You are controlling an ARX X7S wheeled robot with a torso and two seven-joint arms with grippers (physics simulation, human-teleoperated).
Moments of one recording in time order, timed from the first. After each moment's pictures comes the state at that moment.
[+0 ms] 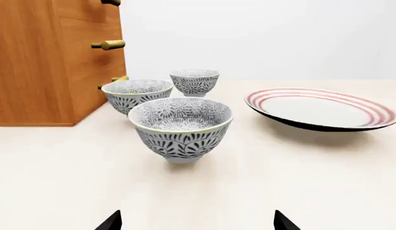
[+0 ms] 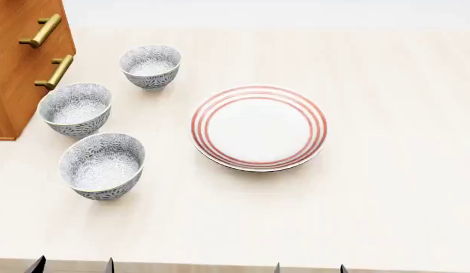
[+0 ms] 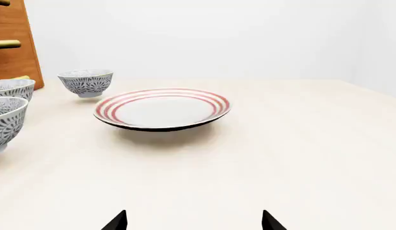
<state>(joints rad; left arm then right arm) 0.00 0.00 0.00 0.00 0.00 0.00 0.00 0.00 0.00 0.00 0.00 0.00 0.00 0.00</state>
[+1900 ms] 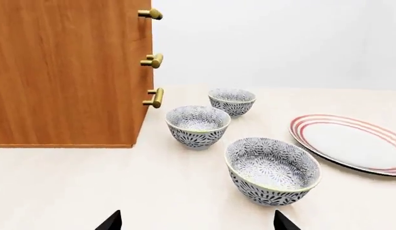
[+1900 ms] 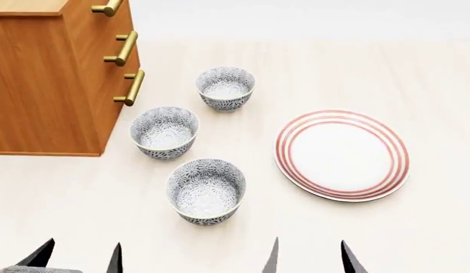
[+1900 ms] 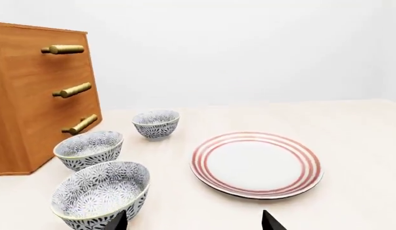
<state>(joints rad) -0.05 -0.16 0.15 0.23 -0.22 -0.29 -0.12 0.04 0.15 -0.15 -0.17 0.20 0.14 0.16</state>
